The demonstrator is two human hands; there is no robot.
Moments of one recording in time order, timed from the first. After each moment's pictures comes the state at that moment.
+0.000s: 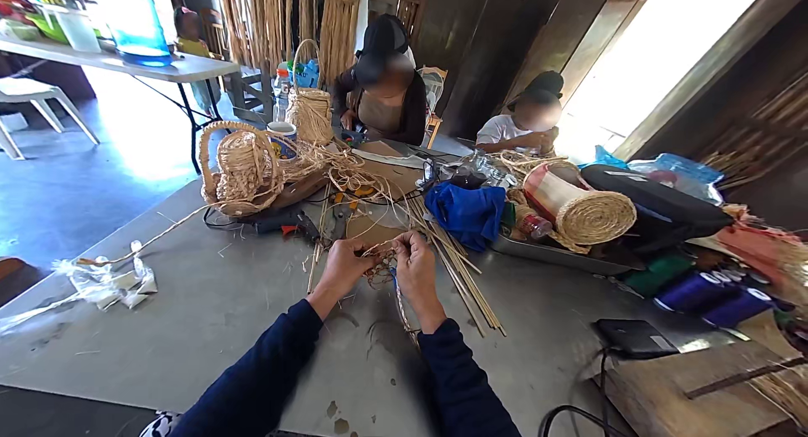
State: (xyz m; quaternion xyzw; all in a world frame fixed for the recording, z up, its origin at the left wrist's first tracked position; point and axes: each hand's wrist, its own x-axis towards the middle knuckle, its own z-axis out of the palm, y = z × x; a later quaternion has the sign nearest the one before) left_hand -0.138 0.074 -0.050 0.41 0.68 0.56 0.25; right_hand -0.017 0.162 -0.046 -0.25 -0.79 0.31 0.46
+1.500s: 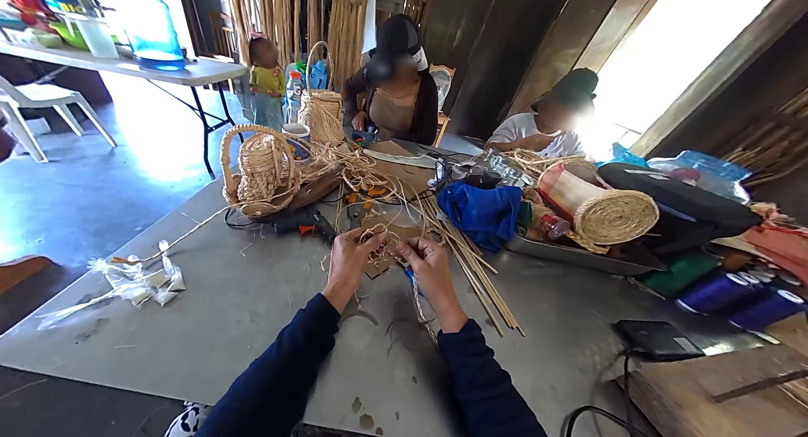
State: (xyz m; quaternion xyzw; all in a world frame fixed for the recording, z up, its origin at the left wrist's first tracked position) left_hand -0.145 0.077 -0.055 0.28 0.53 0.76 0.25; right_hand -0.015 0.159 -0.042 -0.25 -0.75 0.48 0.38
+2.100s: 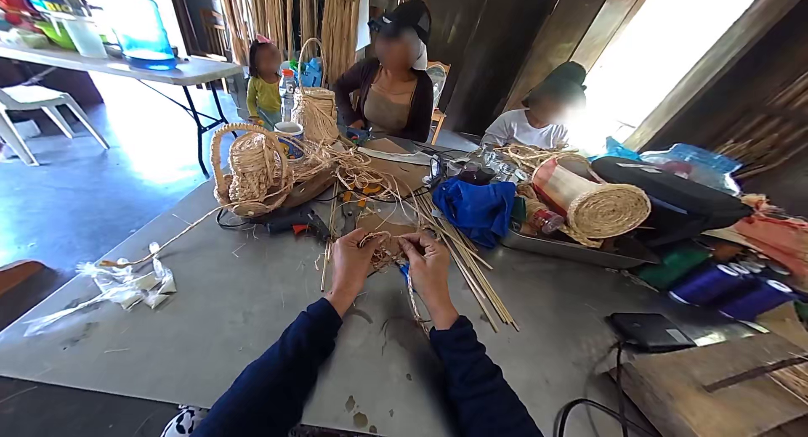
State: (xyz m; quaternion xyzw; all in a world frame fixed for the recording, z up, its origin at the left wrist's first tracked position) left_hand -0.132 0.076 -0.058 0.36 0.63 0.68 0.11; right_hand -0.018 0.163 -0.053 -0.22 -0.74 0.41 0.48
